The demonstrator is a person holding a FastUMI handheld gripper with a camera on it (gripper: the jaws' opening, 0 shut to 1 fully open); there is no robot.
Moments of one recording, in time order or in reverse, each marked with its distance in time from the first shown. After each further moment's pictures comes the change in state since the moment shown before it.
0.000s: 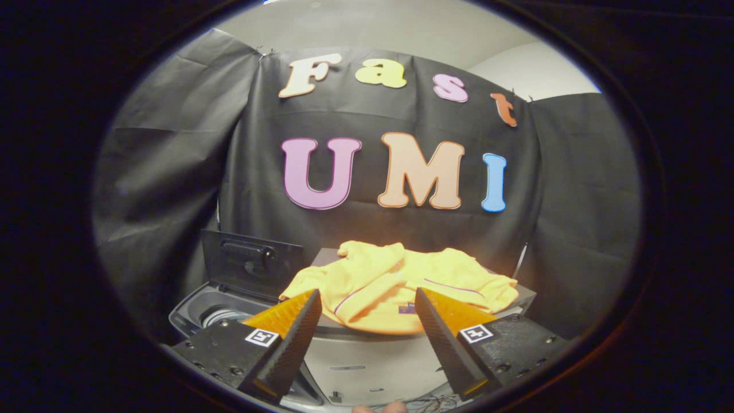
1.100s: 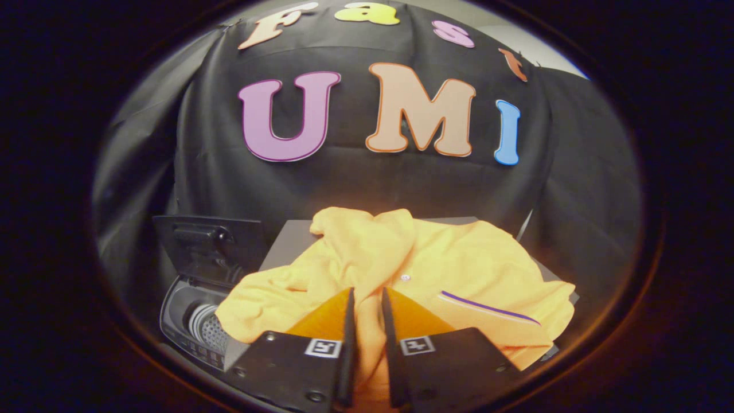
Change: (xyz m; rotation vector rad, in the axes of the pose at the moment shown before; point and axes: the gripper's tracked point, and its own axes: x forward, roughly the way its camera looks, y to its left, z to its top) arm 0.107 -0.016 -0.048 0.094 0.293 -0.109
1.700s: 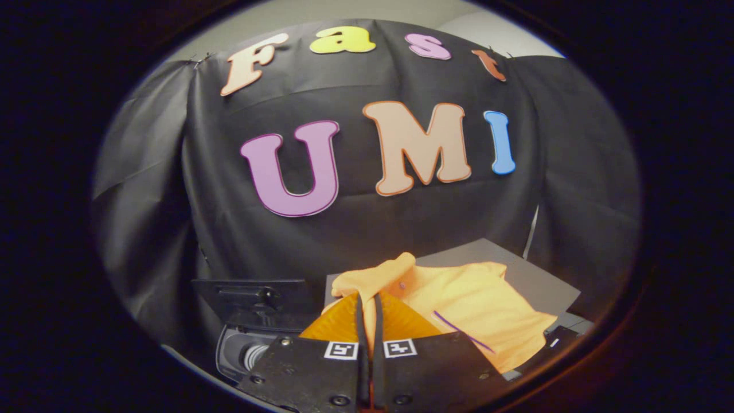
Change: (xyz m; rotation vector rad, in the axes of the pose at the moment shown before) arm -0.058 0.071 0.100 0.119 -0.140 0.134
